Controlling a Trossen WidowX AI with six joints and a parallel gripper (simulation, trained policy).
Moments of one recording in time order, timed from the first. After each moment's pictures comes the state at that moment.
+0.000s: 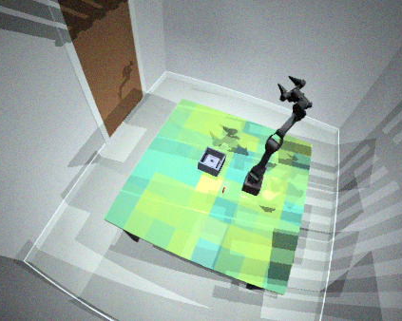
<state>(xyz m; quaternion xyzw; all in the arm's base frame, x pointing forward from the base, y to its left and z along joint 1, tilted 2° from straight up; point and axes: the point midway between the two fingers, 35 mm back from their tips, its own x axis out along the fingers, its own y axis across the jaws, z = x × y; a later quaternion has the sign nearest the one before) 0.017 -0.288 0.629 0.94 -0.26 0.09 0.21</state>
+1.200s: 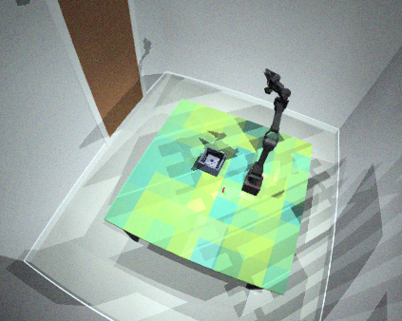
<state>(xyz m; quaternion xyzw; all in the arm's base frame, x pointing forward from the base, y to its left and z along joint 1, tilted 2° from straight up) 0.132 -0.354 0.613 0.89 -0.08 0.28 -0.34</state>
